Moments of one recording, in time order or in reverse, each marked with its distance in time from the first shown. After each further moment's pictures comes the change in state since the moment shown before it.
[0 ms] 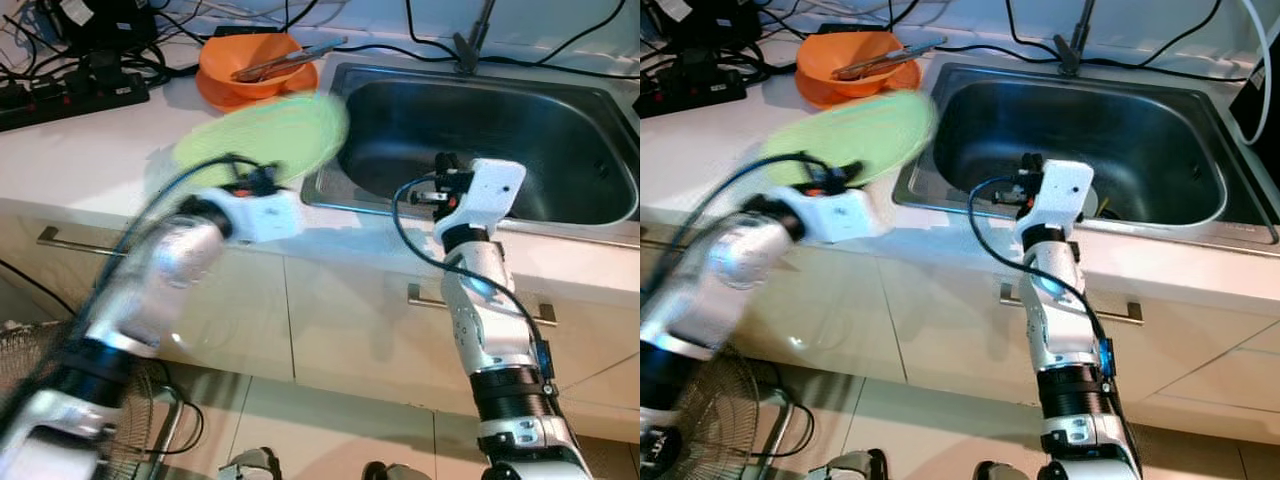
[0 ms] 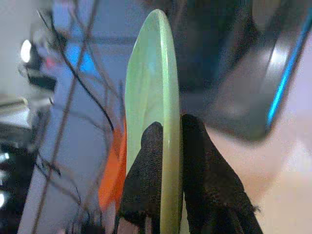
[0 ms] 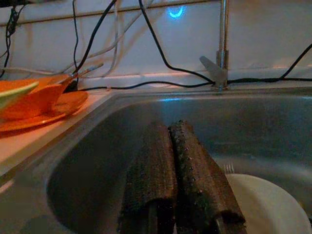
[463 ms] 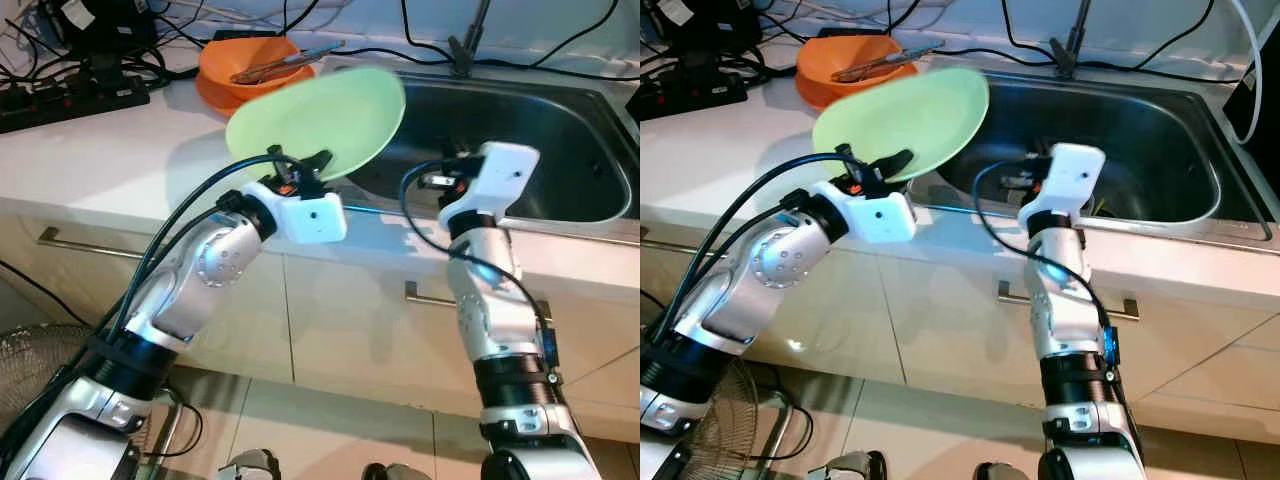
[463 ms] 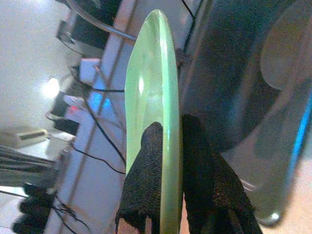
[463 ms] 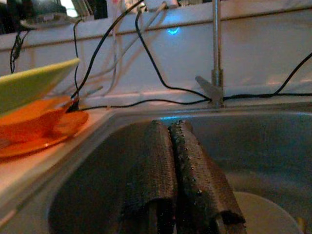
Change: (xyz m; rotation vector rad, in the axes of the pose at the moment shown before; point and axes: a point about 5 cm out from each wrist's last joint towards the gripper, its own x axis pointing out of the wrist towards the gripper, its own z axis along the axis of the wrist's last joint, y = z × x) left arm 0.016 0.005 0.031 0.033 -0.145 0.065; right arm 0.011 -0.003 0.016 0.037 -0.044 -0.003
